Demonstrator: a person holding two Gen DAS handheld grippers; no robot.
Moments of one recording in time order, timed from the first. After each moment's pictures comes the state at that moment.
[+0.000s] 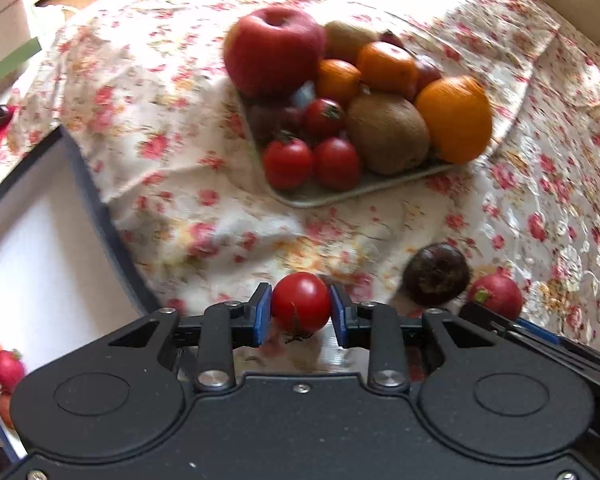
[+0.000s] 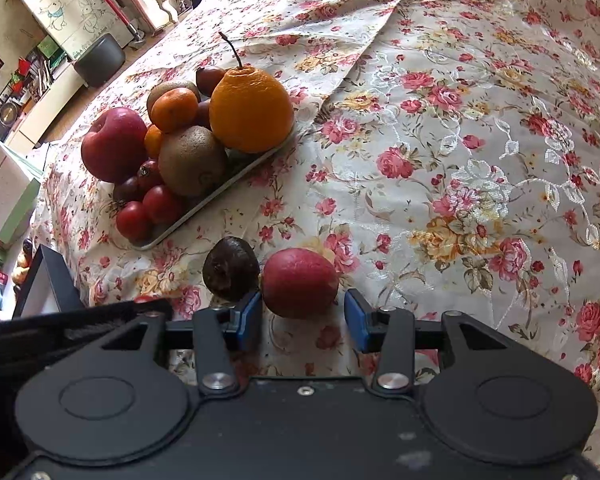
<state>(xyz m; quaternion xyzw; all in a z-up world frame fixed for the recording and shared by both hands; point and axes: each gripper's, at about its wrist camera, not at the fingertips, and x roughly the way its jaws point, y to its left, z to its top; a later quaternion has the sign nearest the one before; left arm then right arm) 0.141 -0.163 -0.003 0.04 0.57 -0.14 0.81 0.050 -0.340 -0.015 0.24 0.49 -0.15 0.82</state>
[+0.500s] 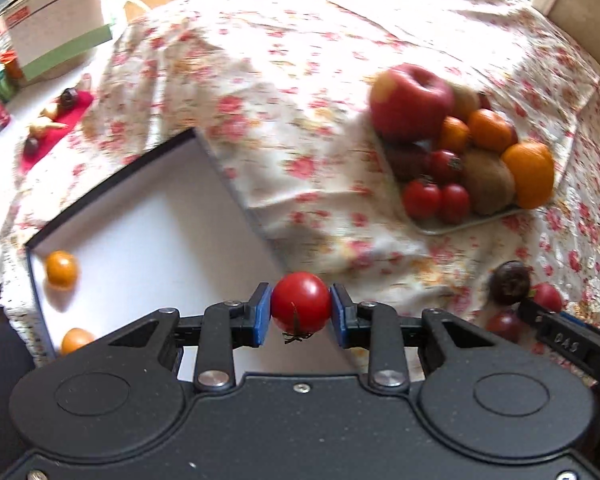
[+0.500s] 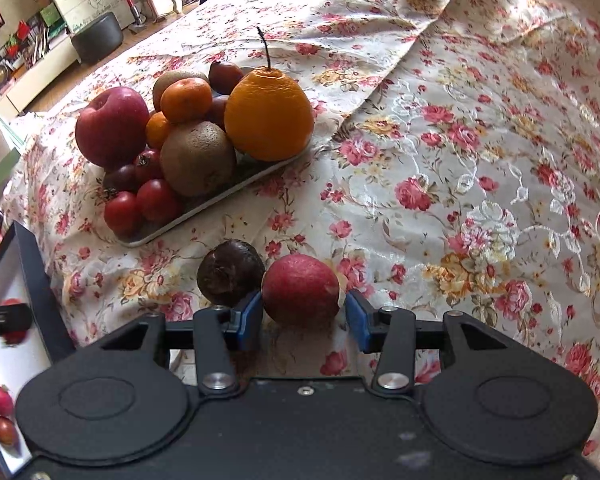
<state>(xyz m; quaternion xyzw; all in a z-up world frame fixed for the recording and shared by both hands) 0.154 -0.069 0.031 0.02 0.56 -0.08 0.83 0.074 -0.315 -0.016 0.15 0.50 -0.17 0.84</state>
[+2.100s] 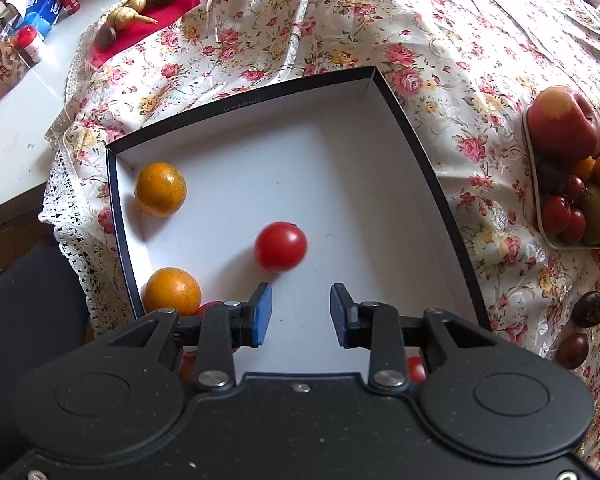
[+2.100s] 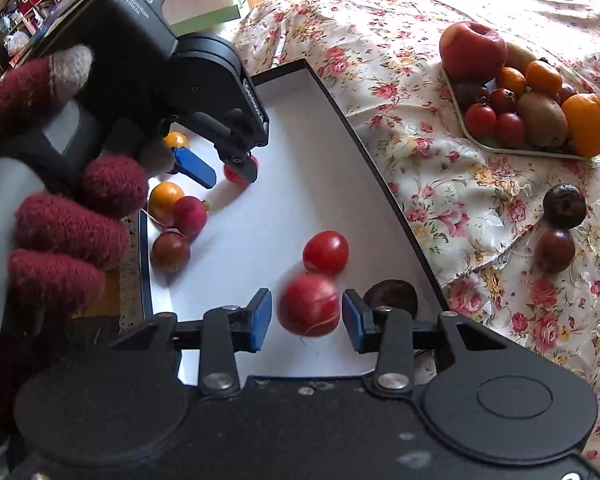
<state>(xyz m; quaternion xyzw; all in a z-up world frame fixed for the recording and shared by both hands) 0.171 0.029 -0.002 -0.06 0.63 0.01 0.78 0.029 -0.101 0.024 0.04 0.54 0.09 0.83</state>
